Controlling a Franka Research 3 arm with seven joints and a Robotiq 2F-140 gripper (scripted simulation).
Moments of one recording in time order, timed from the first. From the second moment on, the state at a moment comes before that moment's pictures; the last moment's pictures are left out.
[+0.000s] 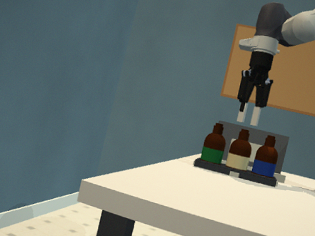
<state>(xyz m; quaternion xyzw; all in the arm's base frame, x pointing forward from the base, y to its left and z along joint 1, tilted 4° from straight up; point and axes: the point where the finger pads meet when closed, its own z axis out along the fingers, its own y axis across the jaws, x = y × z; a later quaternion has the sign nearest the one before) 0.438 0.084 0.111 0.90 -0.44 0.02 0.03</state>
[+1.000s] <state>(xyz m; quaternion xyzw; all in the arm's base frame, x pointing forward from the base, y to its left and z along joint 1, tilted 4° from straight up) 0.438 0.084 0.108 0.90 -0.44 0.02 0.03</state>
